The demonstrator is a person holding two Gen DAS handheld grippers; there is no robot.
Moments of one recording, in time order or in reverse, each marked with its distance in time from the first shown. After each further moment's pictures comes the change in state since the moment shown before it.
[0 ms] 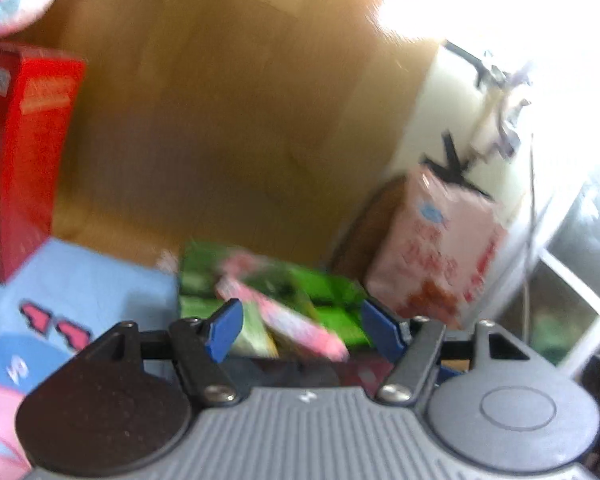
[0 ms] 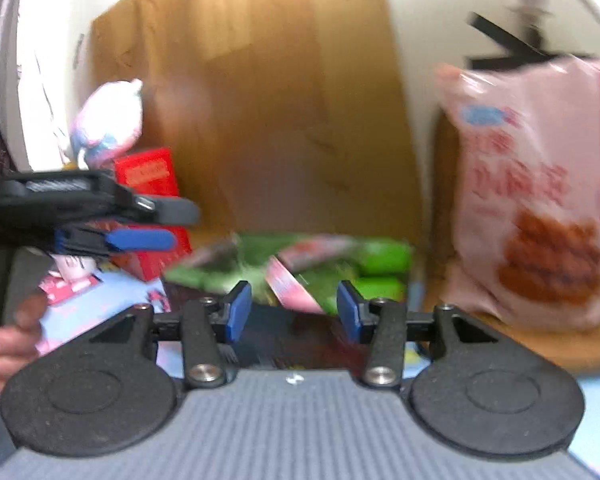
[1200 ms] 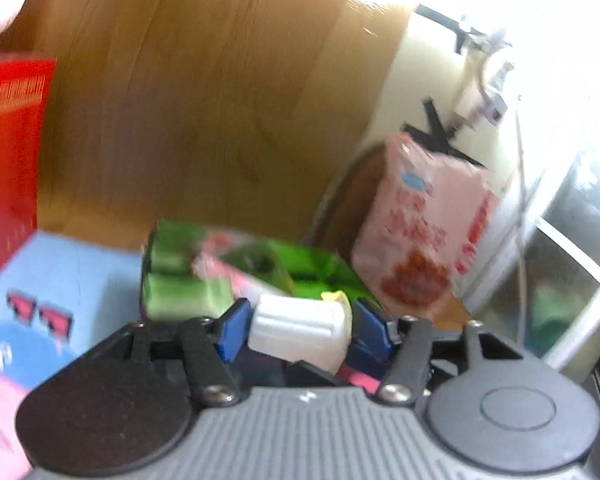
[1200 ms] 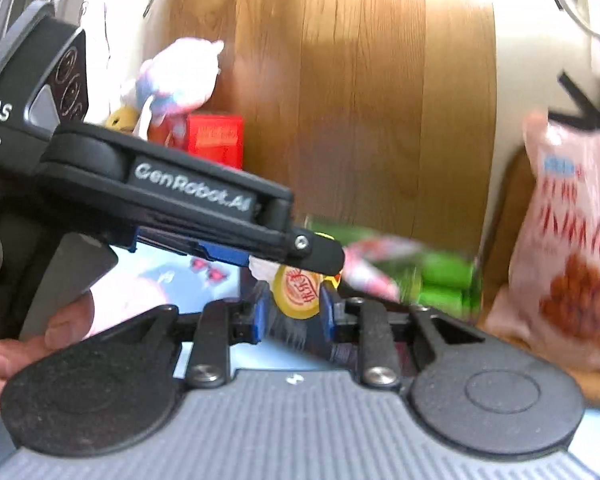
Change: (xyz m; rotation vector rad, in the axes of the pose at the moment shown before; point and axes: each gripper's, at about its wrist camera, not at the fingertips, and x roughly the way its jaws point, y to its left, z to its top) left arm 0.014 -0.022 0.005 0.048 0.020 0.043; right arm 0.015 0.073 0.002 -0.236 -0.012 0.054
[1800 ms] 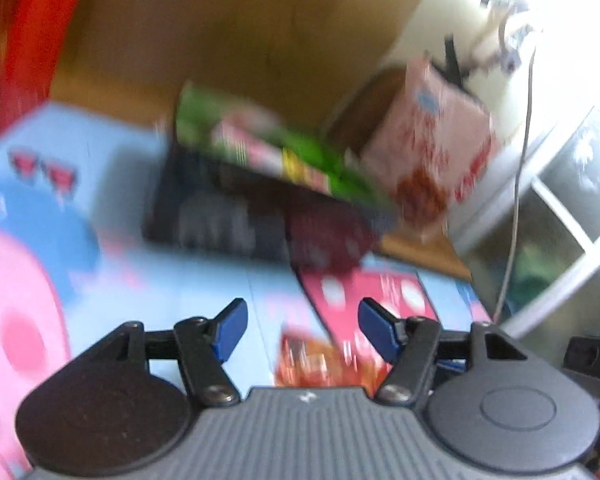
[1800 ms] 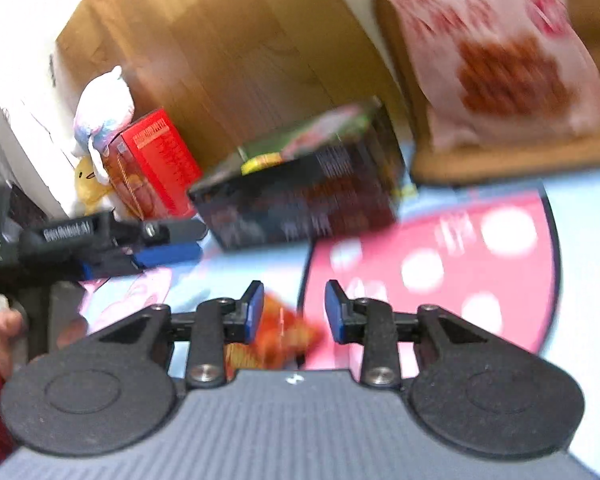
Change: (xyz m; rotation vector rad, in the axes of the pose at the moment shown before) left arm -0.008 0.027 -0.071 -0.126 0.232 -0.092; right arm -0.068 -0.079 -0.077 0.573 0.192 0.072
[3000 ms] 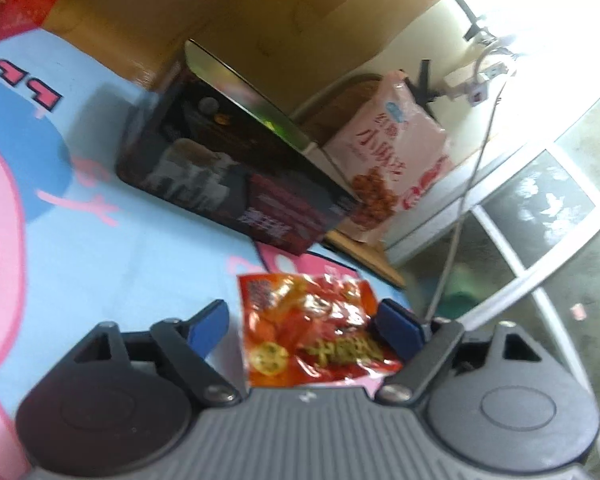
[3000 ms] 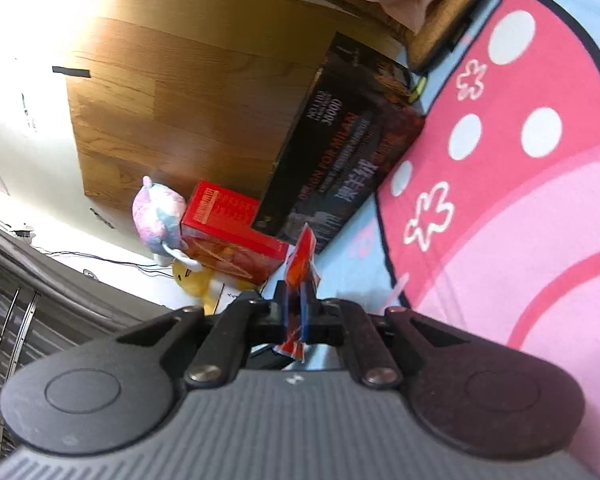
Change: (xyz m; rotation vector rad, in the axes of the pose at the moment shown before) left arm -0.005 0.032 -0.023 -0.140 -0.049 -0.265; right arm 0.019 -0.027 -0.019 0.588 -0.032 0.357
